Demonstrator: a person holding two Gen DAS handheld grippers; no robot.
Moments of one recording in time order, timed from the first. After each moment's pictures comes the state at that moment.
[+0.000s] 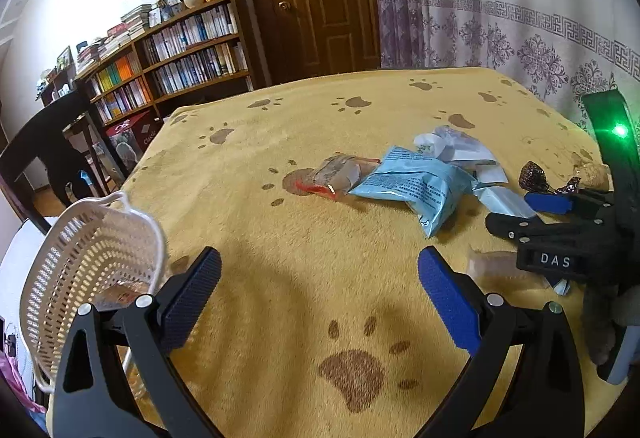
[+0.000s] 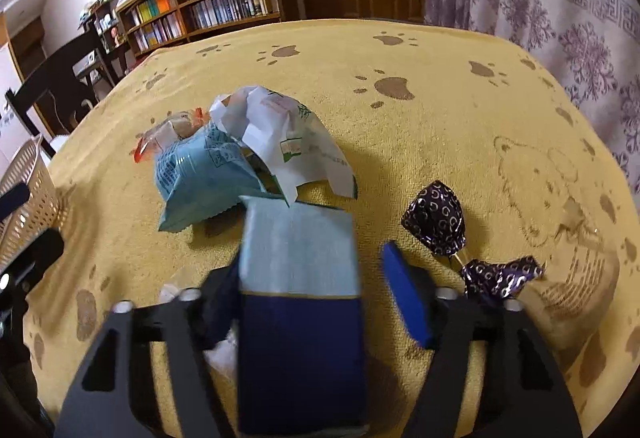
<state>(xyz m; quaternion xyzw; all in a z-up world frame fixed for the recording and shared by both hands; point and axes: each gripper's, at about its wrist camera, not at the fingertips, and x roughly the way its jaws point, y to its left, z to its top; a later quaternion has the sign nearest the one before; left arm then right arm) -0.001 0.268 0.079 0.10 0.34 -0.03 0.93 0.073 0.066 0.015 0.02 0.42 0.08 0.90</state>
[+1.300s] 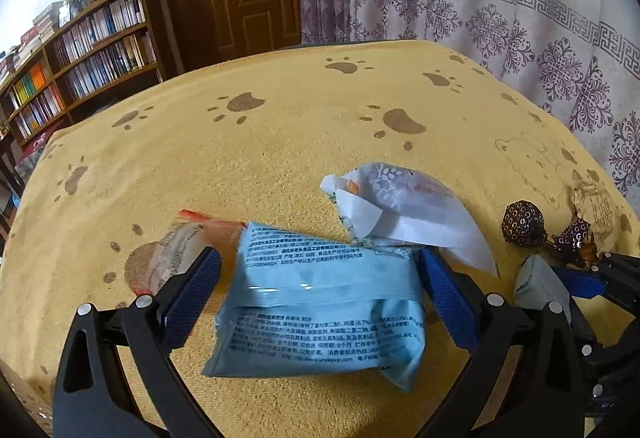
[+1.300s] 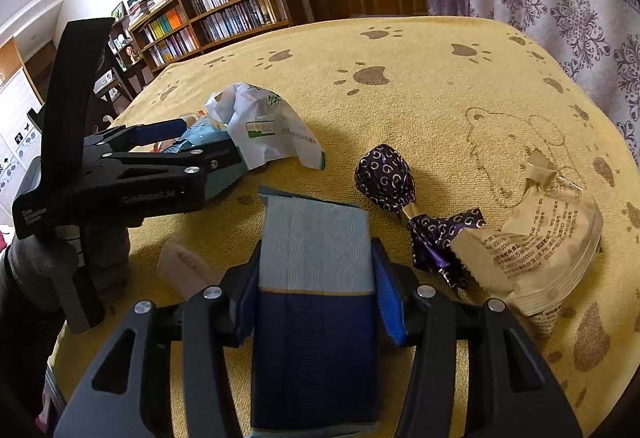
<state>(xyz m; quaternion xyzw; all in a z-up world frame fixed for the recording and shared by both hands) 0.119 0.190 0.036 0.10 0.39 -0.17 0.90 0.050 0.024 0.012 0.07 0.41 0.12 0.90</state>
